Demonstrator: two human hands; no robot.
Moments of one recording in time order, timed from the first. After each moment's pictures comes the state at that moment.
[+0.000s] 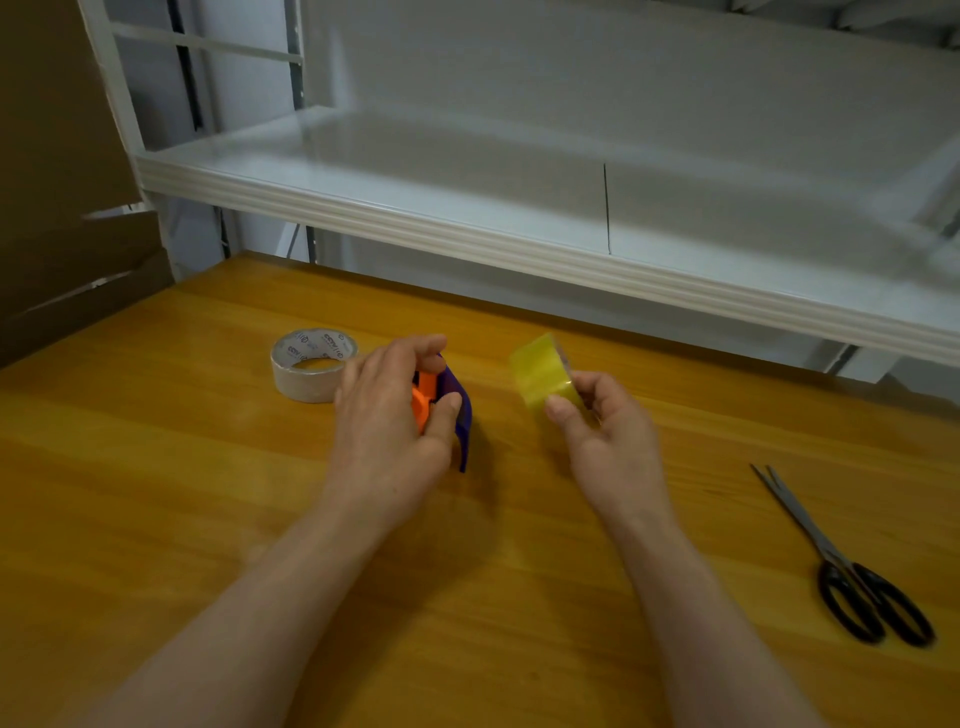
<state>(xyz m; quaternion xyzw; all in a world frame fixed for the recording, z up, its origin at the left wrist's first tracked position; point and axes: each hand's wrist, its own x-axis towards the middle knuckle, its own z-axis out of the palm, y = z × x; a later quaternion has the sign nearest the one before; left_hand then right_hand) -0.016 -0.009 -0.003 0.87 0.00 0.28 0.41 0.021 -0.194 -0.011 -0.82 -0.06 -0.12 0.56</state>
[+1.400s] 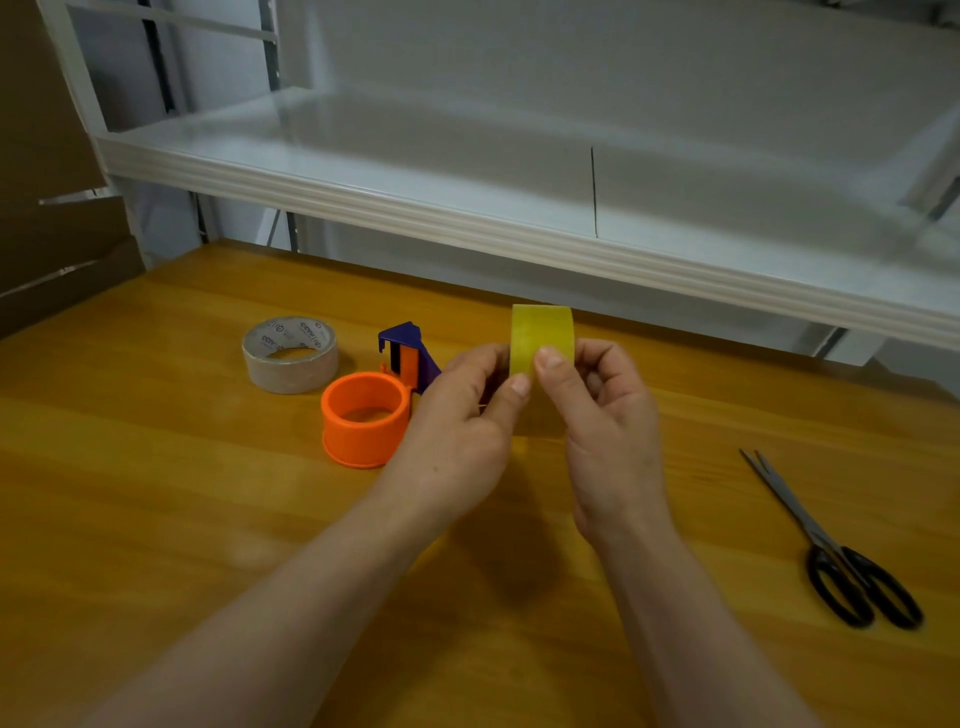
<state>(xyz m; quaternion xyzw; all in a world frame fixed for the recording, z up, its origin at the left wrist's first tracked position) -0.014 -0.061 0.007 0.73 -0.12 0.11 0.67 0.004 -0.184 0.004 -0.64 -0.12 -0.14 0.75</state>
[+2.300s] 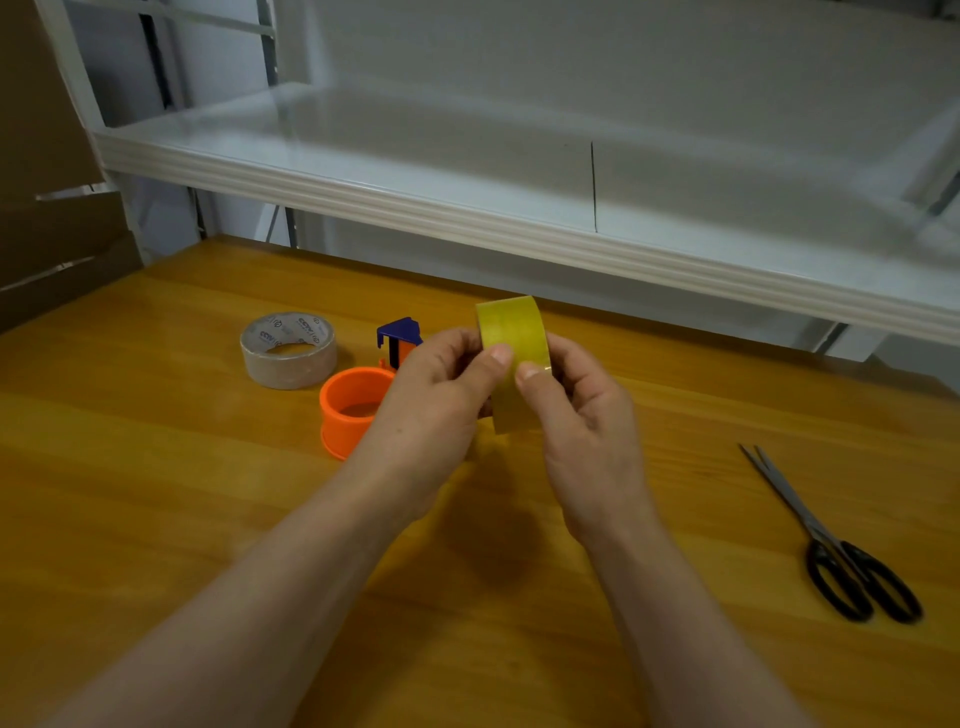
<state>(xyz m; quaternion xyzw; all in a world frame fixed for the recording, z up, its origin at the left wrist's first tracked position) -0.013 -0.051 0.016 0.65 -0.08 0.07 0.75 -0.004 -0.180 0.005 -0.70 -0.19 -0.11 0.68</state>
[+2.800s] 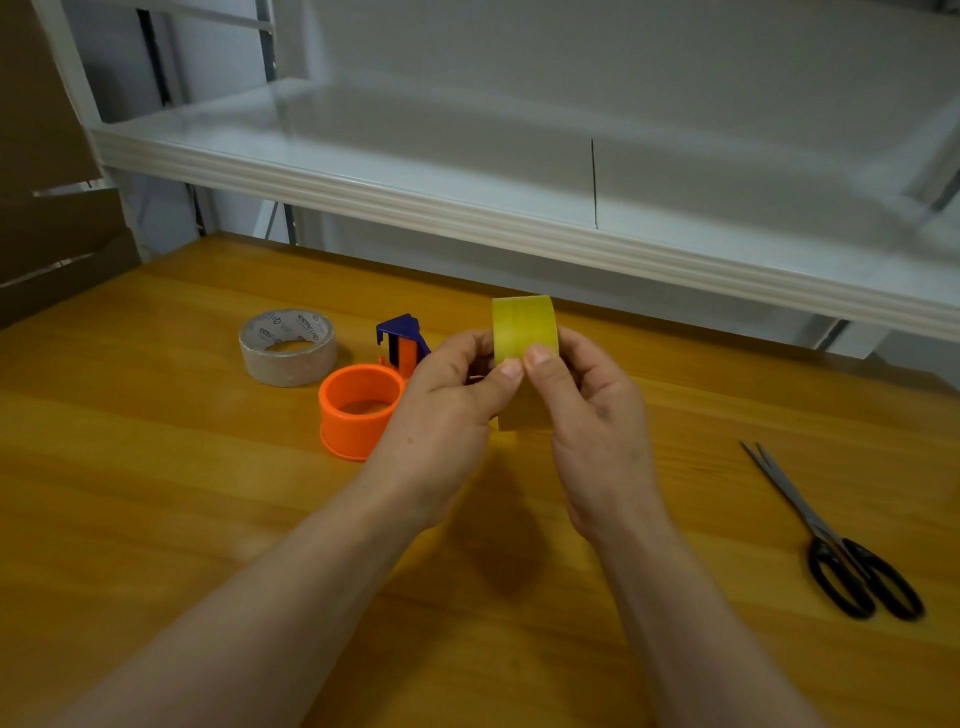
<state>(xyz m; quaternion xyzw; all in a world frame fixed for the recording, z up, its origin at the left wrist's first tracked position) -0.016 -0.060 0.012 0.64 -0.07 0.06 0.76 -0.001 -0.182 0.006 -0.68 -0.16 -0.11 0.70</state>
